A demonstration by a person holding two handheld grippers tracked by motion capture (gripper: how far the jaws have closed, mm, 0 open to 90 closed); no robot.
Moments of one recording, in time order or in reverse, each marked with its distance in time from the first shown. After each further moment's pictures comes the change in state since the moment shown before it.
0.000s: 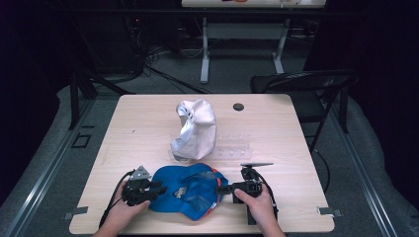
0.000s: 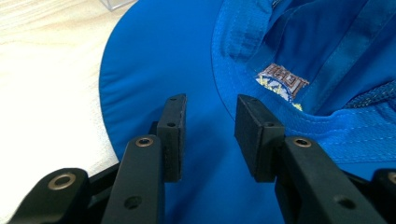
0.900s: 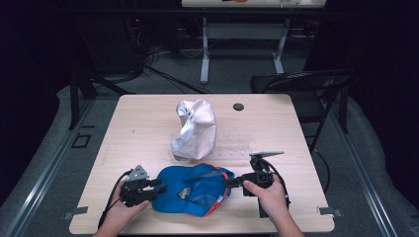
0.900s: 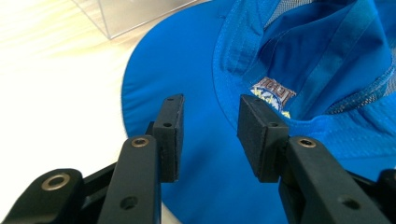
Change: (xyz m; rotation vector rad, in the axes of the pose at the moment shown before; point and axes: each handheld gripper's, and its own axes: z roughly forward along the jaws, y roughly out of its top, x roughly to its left) left arm -0.008 0.006 -0.014 -0.069 -0.017 0.016; right arm 0.030 0.020 -0.045 0.026 -0.062 0.015
